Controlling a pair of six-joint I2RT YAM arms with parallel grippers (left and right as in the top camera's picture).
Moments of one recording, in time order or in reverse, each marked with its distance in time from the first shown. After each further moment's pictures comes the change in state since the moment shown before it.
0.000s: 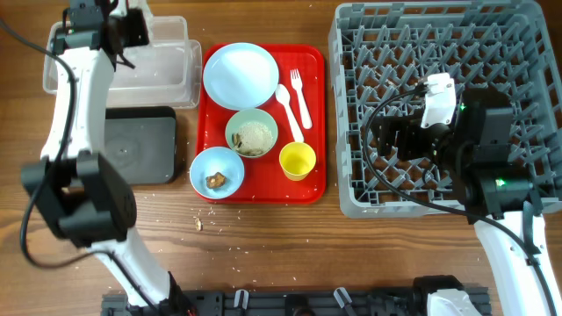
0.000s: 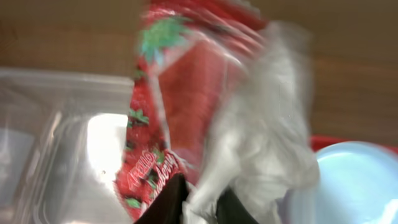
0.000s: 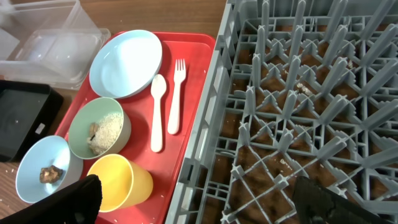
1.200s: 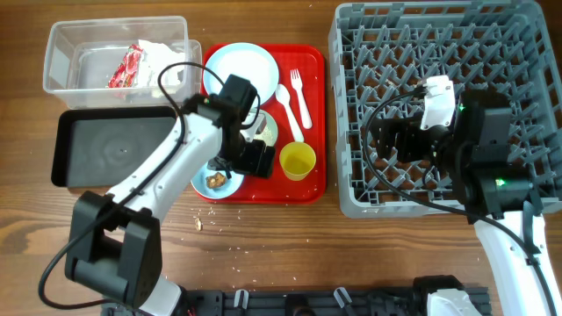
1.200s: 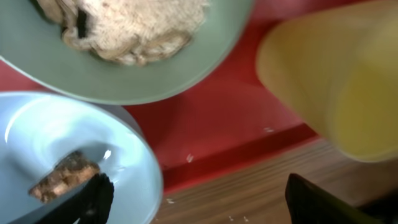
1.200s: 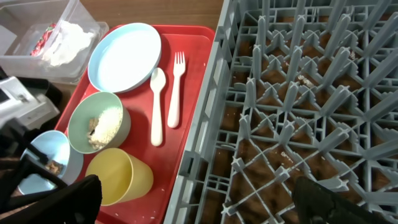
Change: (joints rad) left arm -0.556 -0.316 -0.584 -0.413 0.181 -0.172; right arm 0.000 0.000 0.000 -0.026 0.000 0.000
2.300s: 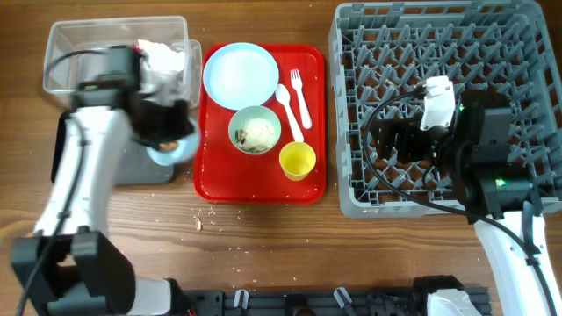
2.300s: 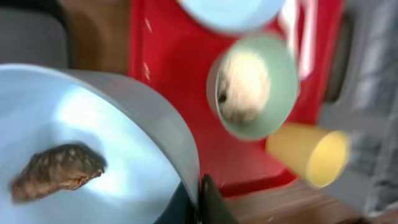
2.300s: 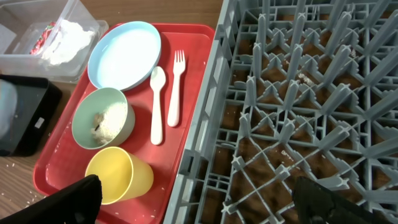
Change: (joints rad) left arm 0.497 -0.104 0.113 -0.043 0.212 0.088; right arm 0.000 0.000 0.000 -0.004 0.000 0.000
